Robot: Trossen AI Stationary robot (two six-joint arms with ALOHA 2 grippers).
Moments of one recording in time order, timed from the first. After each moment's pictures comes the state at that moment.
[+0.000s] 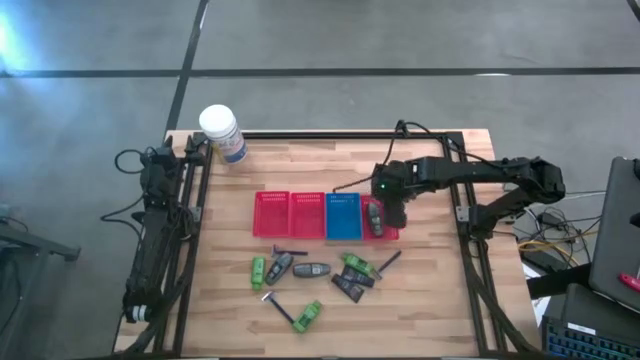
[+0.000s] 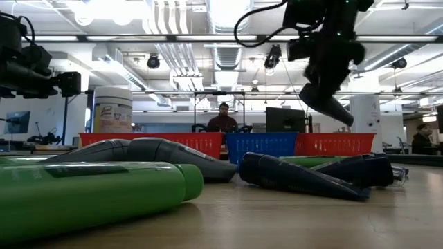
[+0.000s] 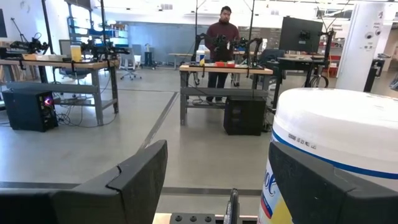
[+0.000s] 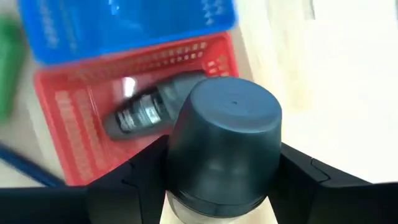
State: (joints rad) left arm 1.47 0.02 0.01 0.06 -0.10 -0.01; right arm -0.14 1.42 1.08 -0.95 0.11 -0.03
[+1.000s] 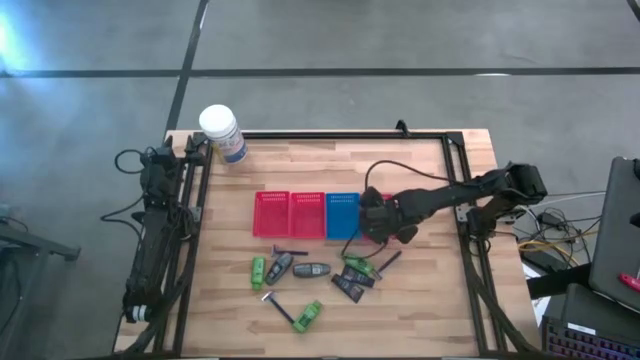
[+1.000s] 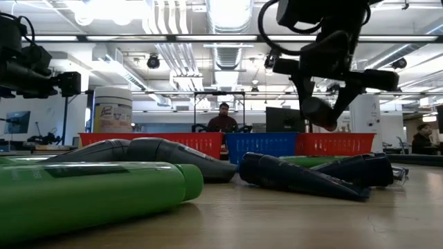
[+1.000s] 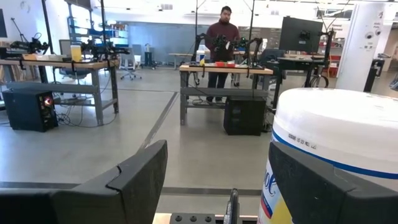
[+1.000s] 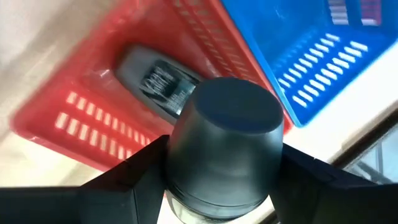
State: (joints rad) left arm 1.47 0.02 0.01 0.06 -0.10 -0.01; right arm 0.12 1.59 1.09 -0.92 0.37 -0.74
